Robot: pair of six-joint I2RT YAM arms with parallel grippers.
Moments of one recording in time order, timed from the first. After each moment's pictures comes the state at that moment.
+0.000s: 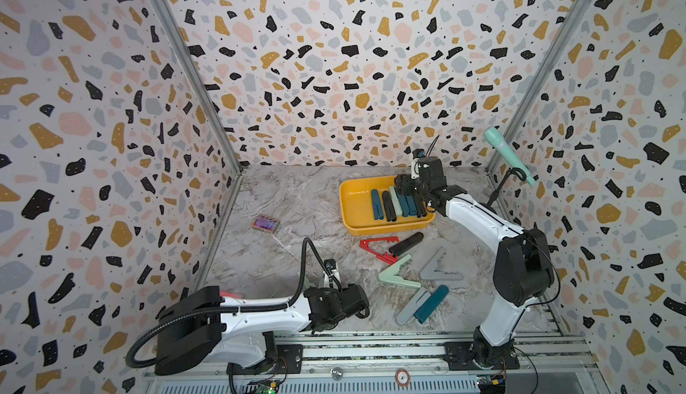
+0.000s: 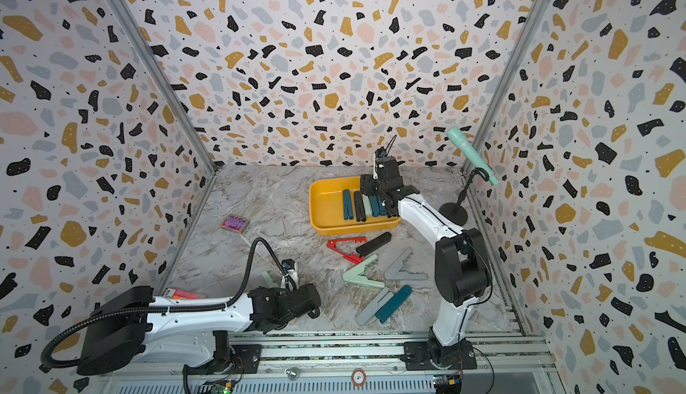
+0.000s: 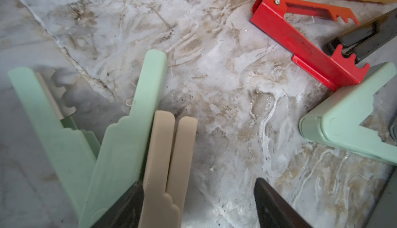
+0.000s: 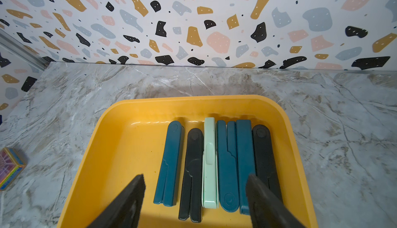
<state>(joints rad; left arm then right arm) -1.22 1.28 0.58 -0.47 -0.55 -1.24 0.40 1.78 1.44 -0.21 0.03 0.24</state>
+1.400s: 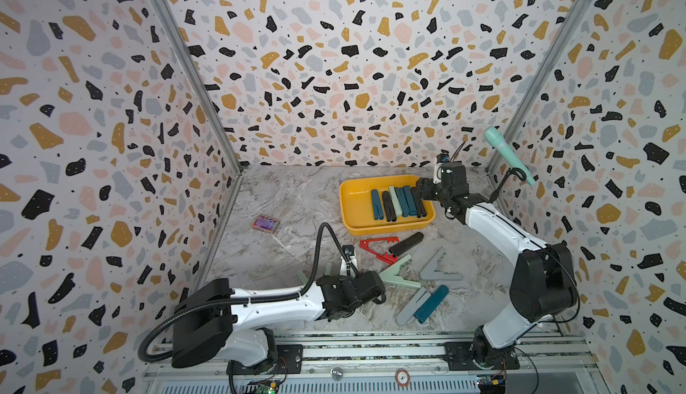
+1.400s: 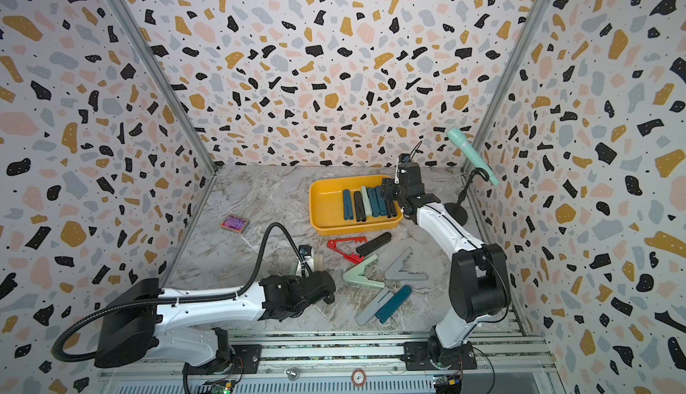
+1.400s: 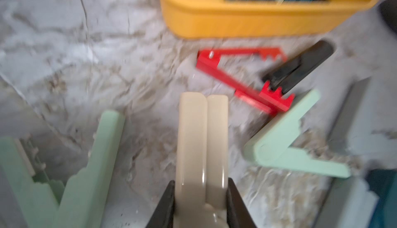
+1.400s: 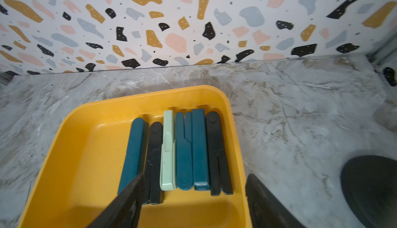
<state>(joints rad) -1.18 1.36 0.84 -0.47 -0.64 -1.03 0.25 1.61 1.24 -0.18 0.05 0.23</state>
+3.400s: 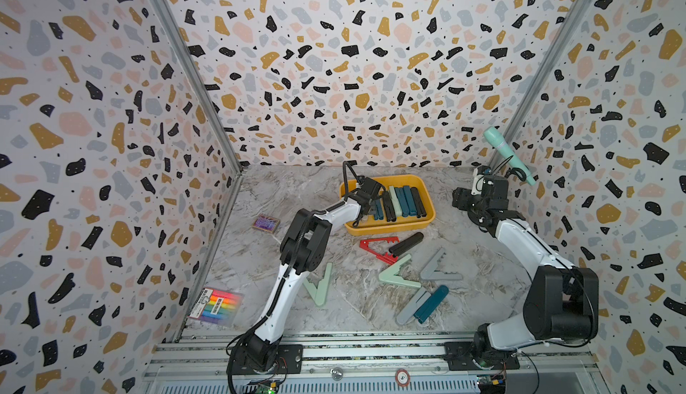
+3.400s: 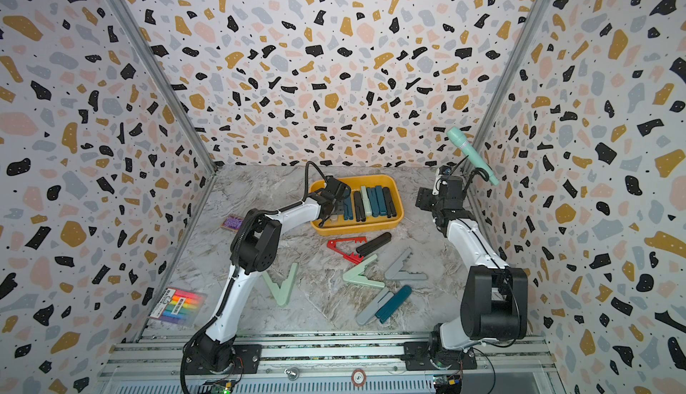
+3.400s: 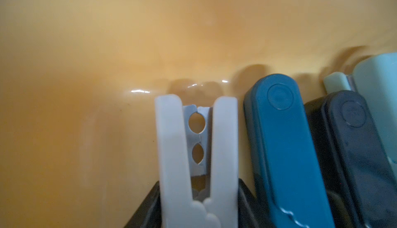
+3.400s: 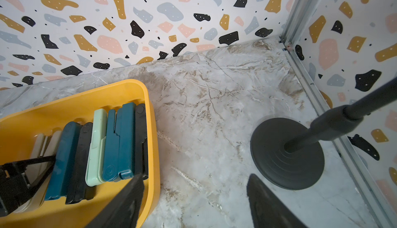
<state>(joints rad) -0.59 2.42 1.91 -0.41 -0.30 -0.51 -0.02 1.47 1.05 -0.13 -0.06 0.15</state>
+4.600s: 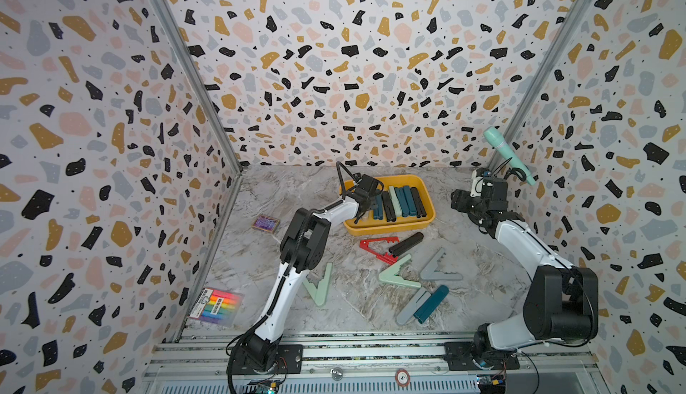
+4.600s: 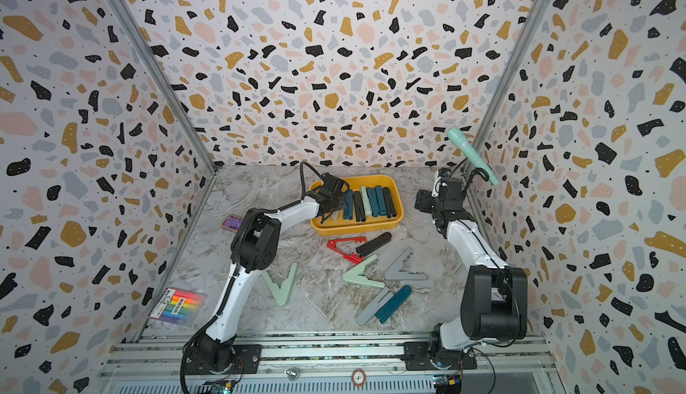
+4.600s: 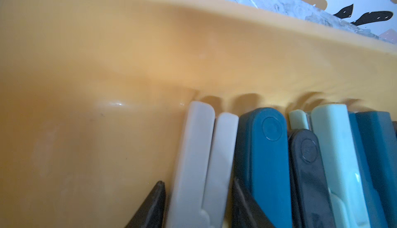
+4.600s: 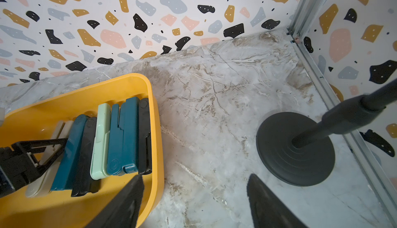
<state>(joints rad) -0.58 2.44 1.93 -0.33 -0.19 -0.67 -0.02 1.47 1.03 -0.13 -0.09 0.16</state>
